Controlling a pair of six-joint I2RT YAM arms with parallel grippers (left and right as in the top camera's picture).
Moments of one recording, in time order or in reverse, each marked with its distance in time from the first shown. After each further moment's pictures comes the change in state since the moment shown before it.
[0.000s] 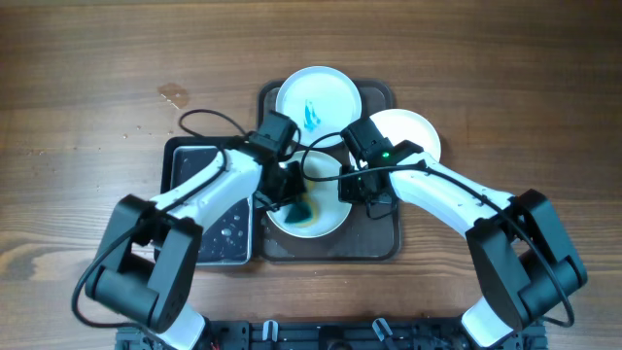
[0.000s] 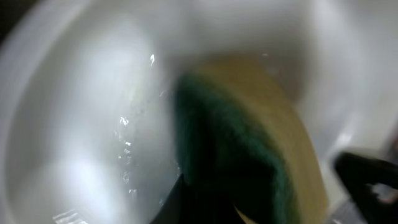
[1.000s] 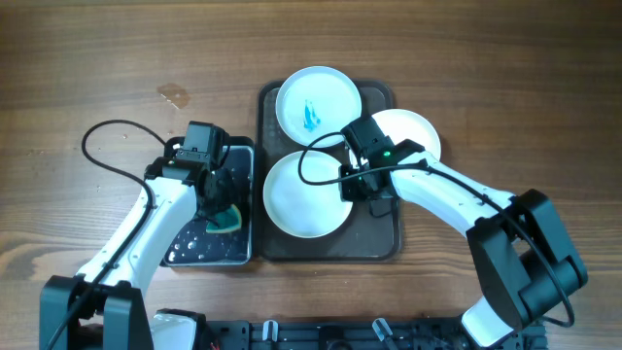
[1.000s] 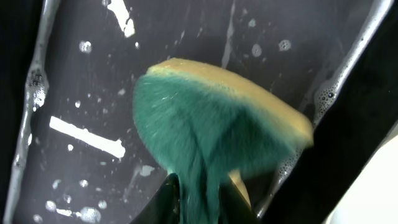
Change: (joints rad) left arm 0.280 -0.304 -0.169 -0.111 -0.330 0.164; right arm -0.005 0.000 0.006 0.003 0.005 -0.147
